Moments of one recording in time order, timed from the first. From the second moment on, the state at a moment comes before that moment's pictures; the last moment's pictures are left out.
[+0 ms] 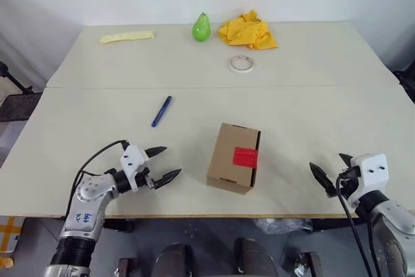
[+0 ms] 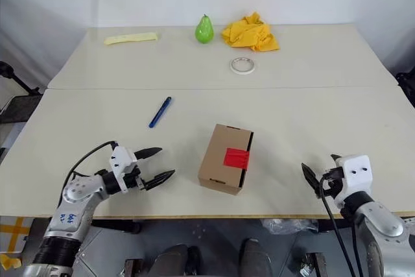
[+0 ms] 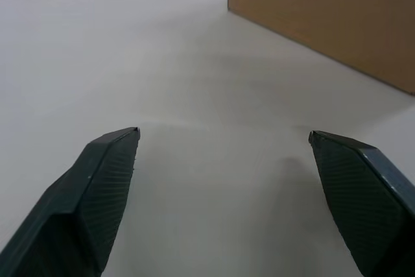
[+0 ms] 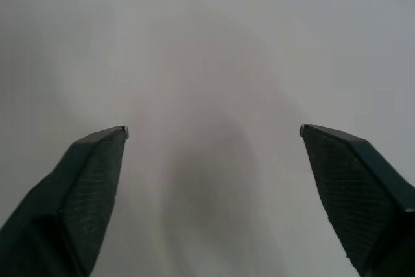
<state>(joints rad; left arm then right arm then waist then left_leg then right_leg) -0.15 0.48 0.03 0.11 -0.28 -0.03 -0.84 0.21 -0.54 -0.38 -0.35 0.38 0.35 0.47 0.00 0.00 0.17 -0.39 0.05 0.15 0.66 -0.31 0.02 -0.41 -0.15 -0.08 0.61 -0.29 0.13</state>
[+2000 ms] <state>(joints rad) -0.41 0.36 0.04 0.14 -0.35 0.36 -0.76 -0.08 -0.72 -0.37 -0.65 0.56 0.98 0.54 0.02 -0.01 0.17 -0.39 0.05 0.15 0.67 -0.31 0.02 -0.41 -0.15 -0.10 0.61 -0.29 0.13</state>
